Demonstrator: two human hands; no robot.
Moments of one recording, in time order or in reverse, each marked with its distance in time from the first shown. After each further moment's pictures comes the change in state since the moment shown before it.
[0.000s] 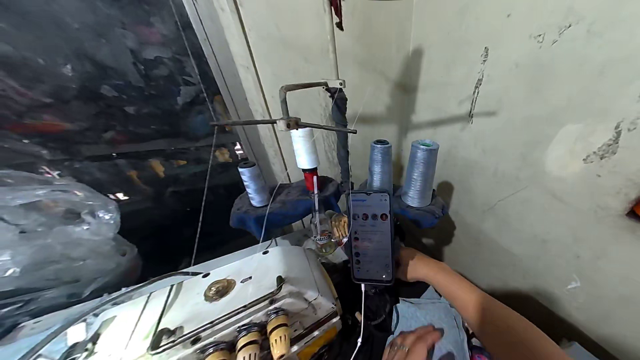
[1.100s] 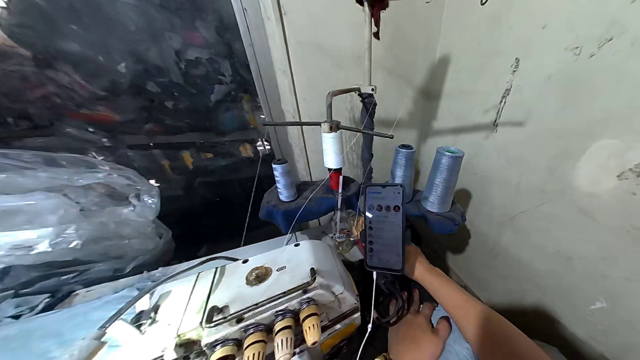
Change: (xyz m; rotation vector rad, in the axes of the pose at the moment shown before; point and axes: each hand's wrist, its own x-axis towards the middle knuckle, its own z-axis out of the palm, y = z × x) left_hand 0.073 -0.045 0.004 0.367 -0.342 -0.541; right_hand 0.025 -0.031 0.016 0.235 0.275 -0.031
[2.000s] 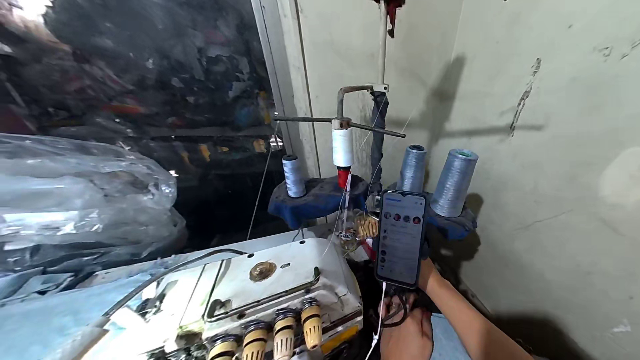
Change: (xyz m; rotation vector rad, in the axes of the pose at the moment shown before) left_hand 0.006 -0.026 0.025 0.026 0.689 0.145; right_hand -0.008 0.003 0.006 0.045 0.038 -0.047
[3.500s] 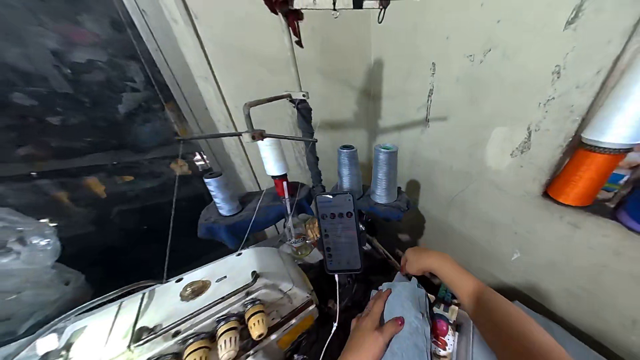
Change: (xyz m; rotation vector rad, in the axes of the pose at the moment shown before) left_hand -0.028 0.020 -0.043 -0.448 -0.610 -0.092; right_hand -0.082 0.032 -0.085 -0.366 -0.448 0.414
